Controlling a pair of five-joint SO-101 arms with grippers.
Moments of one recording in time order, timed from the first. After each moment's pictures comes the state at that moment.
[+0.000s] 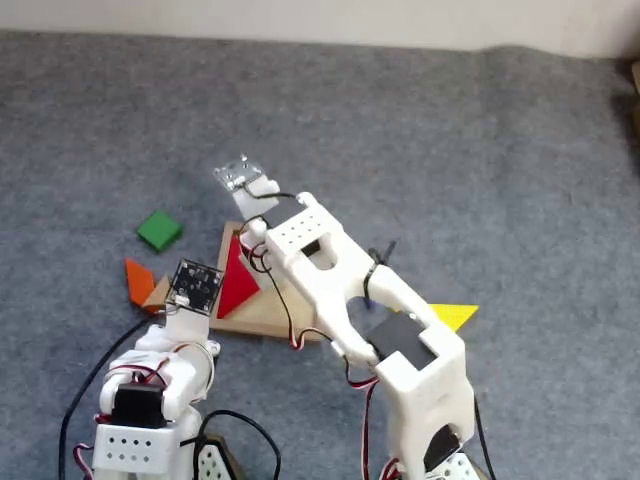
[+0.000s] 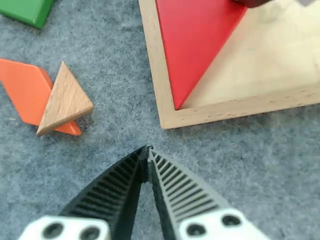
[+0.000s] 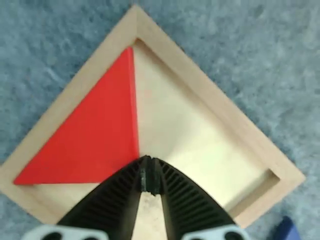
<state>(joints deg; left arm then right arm) -2.0 -102.1 96.0 75.8 -6.9 -43.2 21.5 2.1 58.6 4.4</state>
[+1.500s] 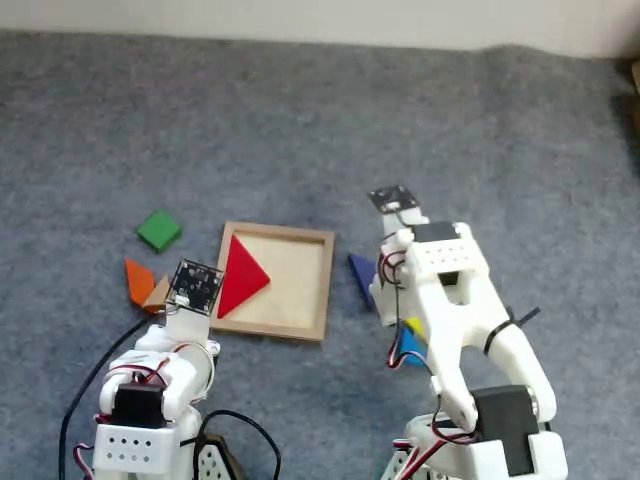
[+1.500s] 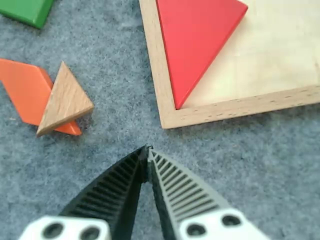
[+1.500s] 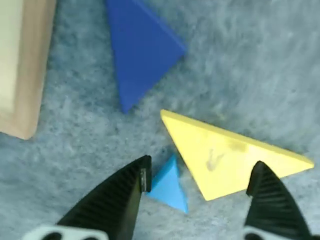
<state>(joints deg) -2.0 -102.1 96.0 75.8 -6.9 -14.9 -10.6 38.6 69.4 12.9</state>
